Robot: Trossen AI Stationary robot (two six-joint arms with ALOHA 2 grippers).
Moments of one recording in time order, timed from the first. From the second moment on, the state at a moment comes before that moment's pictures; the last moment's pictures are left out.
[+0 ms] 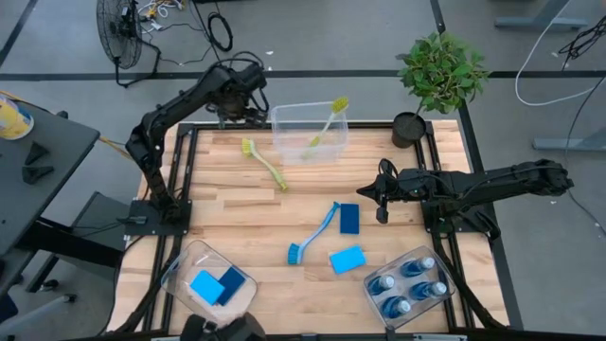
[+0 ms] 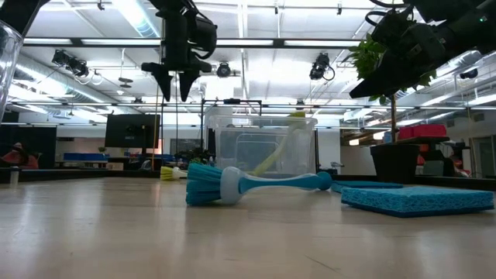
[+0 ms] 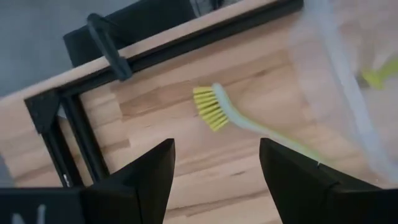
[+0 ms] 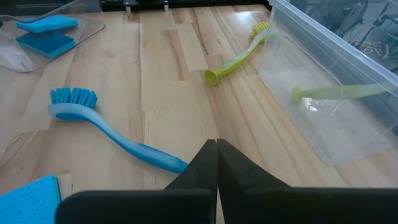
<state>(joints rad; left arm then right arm) 0.71 1.80 1.82 -1.39 -0.23 -0.49 0.01 0.82 0.42 -0.09 0.18 0.06</state>
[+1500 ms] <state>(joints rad) 0.48 1.30 0.89 -0.48 -0.29 -1.32 0.01 0.82 0.42 -0.08 0.18 0.04</state>
